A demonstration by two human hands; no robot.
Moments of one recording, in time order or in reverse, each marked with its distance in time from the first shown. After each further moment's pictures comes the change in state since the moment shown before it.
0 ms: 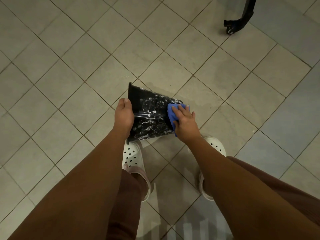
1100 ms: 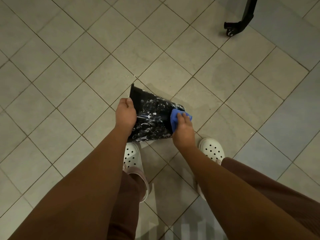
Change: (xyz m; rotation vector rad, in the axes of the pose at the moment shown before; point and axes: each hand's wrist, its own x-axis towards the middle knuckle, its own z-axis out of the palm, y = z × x) left_hand 0.005 0.001 0.006 0.235 0.064 0.109; right_hand -0.018 -0.011 0.015 0.052 0.102 0.178
